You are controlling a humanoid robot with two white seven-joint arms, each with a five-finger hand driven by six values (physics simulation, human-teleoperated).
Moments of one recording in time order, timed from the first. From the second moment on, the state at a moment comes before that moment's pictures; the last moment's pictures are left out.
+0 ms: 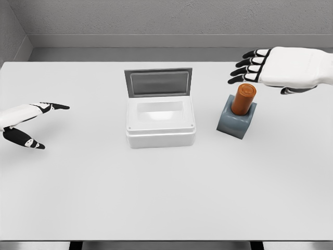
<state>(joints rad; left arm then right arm) -0.47 1.06 -0.70 -1.29 0.12 -0.61 -0.38 -0.89 -1.06 0.68 -1.75 0.31 -0.60 0.61</state>
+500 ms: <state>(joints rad) -0.57 1.00 -0.85 -1.29 0.39 -0.61 -0.43 -0.92 -0.96 0.77 -1.66 0.35 -0.60 0.61</state>
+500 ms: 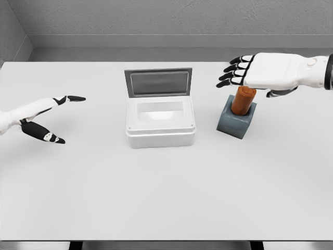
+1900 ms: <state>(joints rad) -0.66 0.88 -0.79 -0.97 0.66 -0.57 -0.61 -0.94 -0.86 0.86 -1.45 0.40 -0.61 0.61</state>
